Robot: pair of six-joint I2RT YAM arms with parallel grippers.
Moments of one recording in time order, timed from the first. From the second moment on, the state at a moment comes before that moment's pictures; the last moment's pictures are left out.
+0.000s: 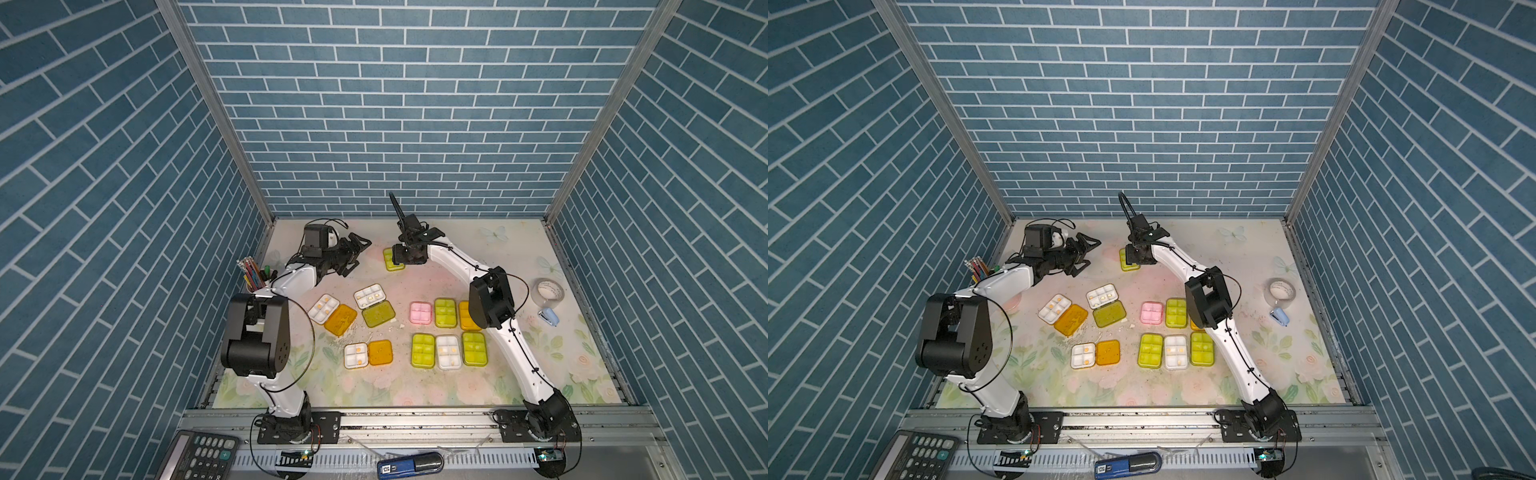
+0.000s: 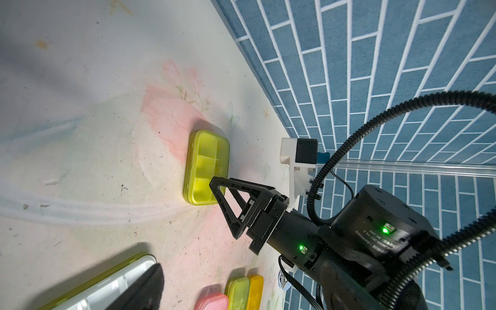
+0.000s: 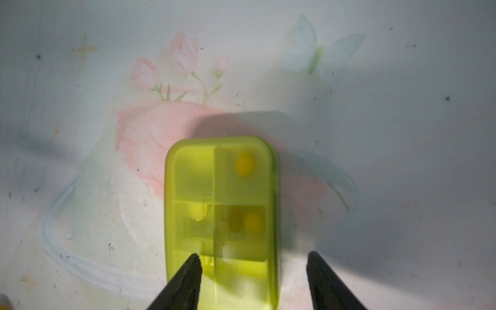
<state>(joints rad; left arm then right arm) -0.10 1.71 1.13 -0.04 0.60 -0.98 0.67 2.63 2.44 -0.84 -0.05 0.44</state>
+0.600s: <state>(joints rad) -0.10 1.73 1.13 -0.04 0.60 -0.98 0.72 2.67 2.51 -0.89 -0.03 0.37</state>
